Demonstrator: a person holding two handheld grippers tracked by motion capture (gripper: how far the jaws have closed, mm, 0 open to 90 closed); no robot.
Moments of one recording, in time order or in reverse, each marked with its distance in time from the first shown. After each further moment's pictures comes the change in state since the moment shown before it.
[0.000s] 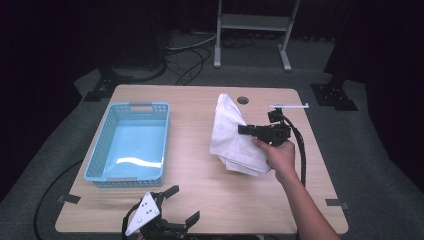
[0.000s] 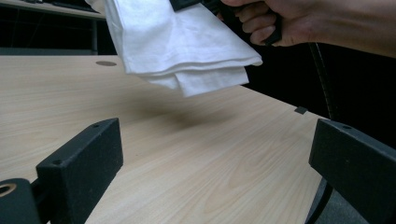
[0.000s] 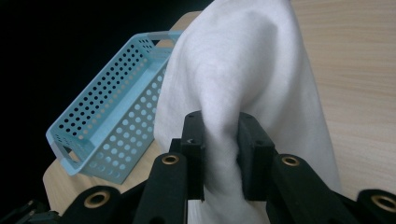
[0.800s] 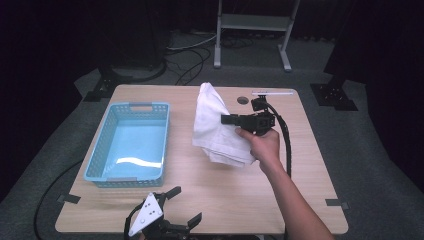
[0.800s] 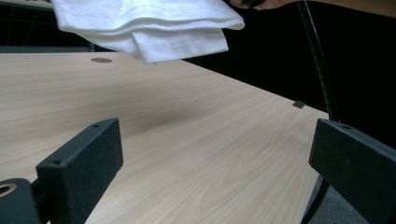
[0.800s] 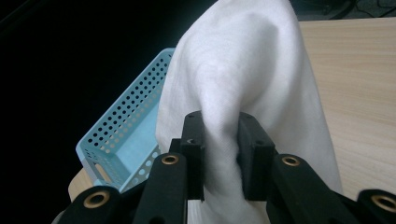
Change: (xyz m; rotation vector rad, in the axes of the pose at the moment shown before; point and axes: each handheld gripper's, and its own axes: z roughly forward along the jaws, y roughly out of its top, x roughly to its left) left arm -0.003 -0.001 0.003 0.017 -0.009 0.015; right arm 0.043 0.030 0.022 -0.008 0.057 -0.027
